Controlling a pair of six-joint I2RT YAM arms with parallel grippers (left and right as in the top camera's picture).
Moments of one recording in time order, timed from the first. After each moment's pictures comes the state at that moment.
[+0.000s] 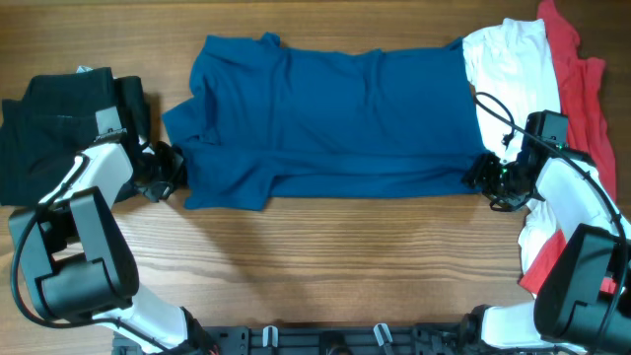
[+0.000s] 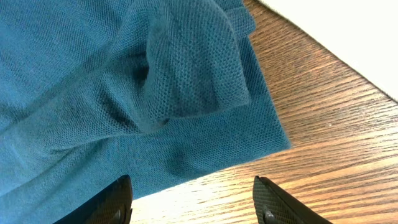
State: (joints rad) left arm 0.28 1.82 1.00 -0.61 0.30 -0.64; right arm -0.28 1.62 0.91 -0.70 -0.20 0.23
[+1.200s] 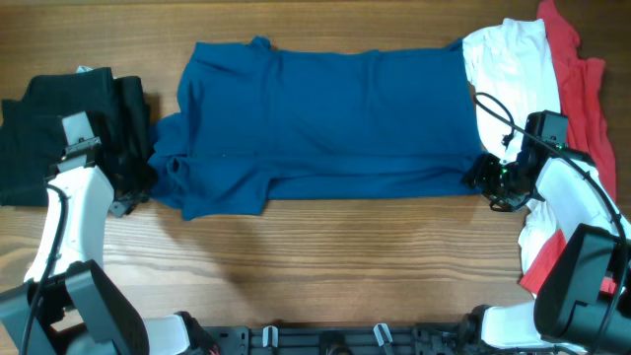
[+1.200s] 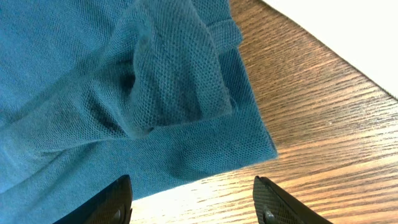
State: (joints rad) left arm 0.34 1.53 0.98 -0.78 -0.01 -0.57; right arm -0.28 1.62 0.91 -0.70 -0.20 0.23
